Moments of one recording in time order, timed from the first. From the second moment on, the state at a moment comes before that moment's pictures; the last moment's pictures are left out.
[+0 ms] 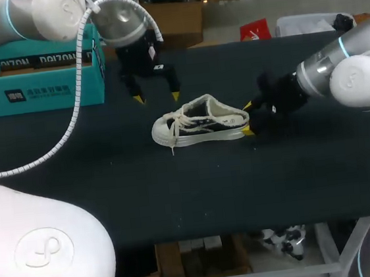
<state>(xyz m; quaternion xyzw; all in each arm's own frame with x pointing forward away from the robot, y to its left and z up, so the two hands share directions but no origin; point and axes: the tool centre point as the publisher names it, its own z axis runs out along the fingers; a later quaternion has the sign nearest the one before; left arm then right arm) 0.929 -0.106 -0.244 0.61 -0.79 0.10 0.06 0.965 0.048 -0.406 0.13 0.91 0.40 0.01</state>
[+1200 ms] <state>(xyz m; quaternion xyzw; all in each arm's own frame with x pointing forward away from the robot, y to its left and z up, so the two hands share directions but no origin) 0.934 -0.131 -0.261 0.60 -0.79 0.09 0.06 0.967 0.078 -0.427 0.11 0.88 0.46 -0.02</state>
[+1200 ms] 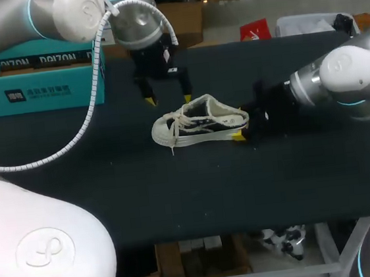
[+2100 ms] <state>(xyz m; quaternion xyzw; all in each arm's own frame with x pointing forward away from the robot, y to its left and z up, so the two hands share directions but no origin) 0.938 -0.185 -0.273 0.63 -0.77 0.05 0.03 0.968 0.086 -0.431 0.11 0.87 0.47 -0.01</state>
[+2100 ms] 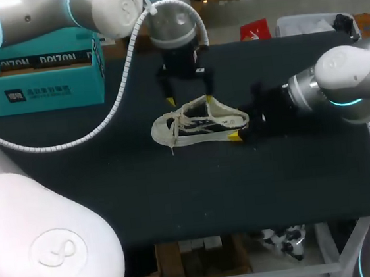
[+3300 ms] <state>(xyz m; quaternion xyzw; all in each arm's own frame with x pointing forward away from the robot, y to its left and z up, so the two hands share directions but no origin) 0.951 -0.201 -0.313 0.64 -0.76 -0.05 -0.05 0.968 0.086 -0.431 0.11 0.88 0.47 -0.01</state>
